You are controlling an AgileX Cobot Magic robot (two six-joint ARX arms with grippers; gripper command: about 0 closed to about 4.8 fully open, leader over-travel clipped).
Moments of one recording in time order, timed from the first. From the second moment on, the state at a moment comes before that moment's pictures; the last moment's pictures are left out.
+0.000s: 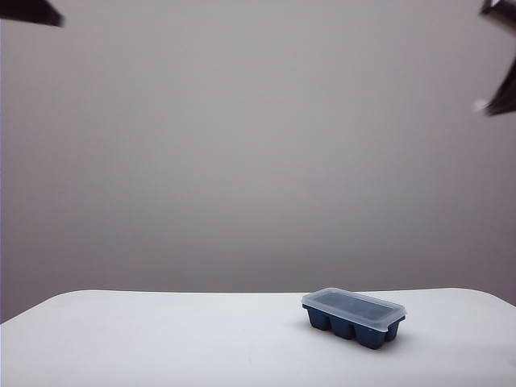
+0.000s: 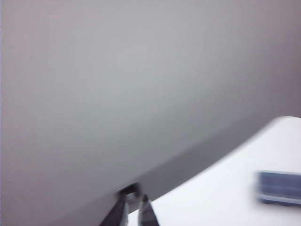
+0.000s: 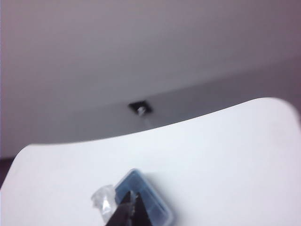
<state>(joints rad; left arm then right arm) -0.22 0.75 0.56 0.14 0.24 0.29 0.02 1.04 0.65 0.01 -0.27 0.40</state>
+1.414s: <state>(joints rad) -0.22 1.47 0.58 0.68 0.89 0.28 0.07 1.99 0.81 0.34 -0.75 0.61</state>
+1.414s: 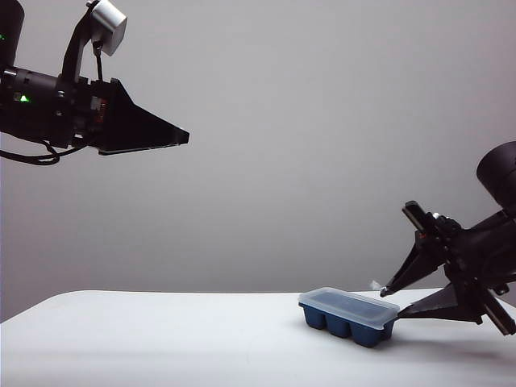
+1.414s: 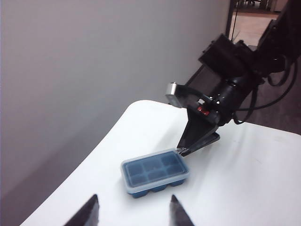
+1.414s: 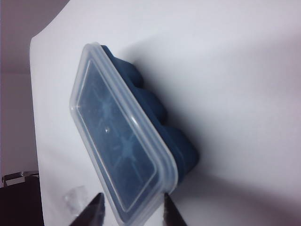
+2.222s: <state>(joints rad) -0.22 1.47 0.58 0.68 0.89 0.28 0.07 1.97 0.81 0.29 -0.72 0.60</state>
